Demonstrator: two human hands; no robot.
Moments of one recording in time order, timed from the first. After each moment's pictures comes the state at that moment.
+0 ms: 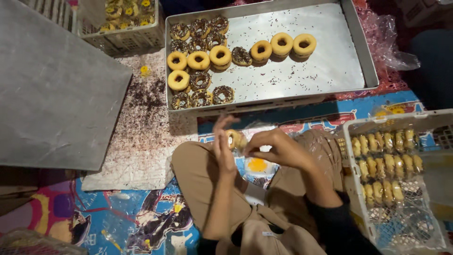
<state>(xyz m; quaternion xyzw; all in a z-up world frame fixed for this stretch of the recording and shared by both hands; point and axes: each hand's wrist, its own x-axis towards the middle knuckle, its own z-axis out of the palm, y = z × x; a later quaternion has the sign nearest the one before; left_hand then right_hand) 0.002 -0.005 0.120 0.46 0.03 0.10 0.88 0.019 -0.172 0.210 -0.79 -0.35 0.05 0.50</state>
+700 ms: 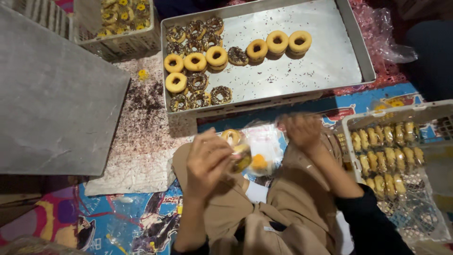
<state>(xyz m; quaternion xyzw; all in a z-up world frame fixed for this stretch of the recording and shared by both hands) -0.040 0.054 0.258 0.71 -0.20 0.16 0.66 0.023 -0.221 0.182 -0.94 -0.24 -0.22 0.11</state>
